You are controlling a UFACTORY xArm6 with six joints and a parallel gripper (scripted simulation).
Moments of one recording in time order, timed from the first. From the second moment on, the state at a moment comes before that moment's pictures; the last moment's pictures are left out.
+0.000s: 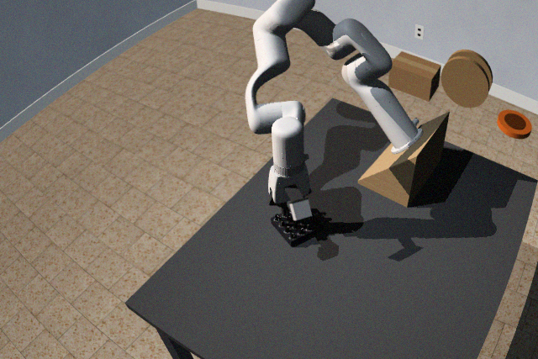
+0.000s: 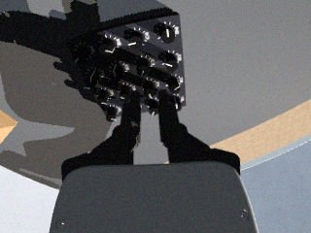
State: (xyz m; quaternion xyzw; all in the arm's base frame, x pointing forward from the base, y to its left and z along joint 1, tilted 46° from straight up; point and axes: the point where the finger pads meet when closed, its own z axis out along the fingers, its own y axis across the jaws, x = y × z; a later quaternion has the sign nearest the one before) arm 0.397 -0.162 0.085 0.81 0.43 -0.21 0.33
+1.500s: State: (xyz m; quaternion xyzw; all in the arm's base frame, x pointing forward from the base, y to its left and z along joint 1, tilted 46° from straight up) arm 0.397 -0.169 0.079 0.81 0.43 -0.21 0.33
